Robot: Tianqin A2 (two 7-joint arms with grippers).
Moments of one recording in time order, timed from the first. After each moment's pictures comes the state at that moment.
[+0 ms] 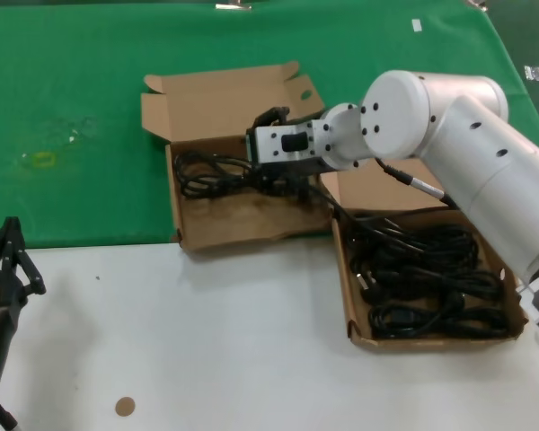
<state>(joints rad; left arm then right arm) 0.00 -0.30 1.60 -1.60 -1.80 0.00 0.00 1.16 0.14 -2.25 0.70 0.97 -0.74 -0.06</state>
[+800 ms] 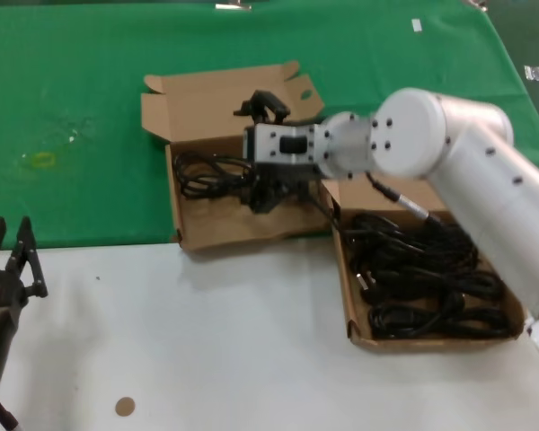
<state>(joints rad) 0.00 -0.30 1.60 -1.60 -1.80 0.00 0.00 1.07 0.16 -2.19 0.80 1.04 -0.69 -0.04</state>
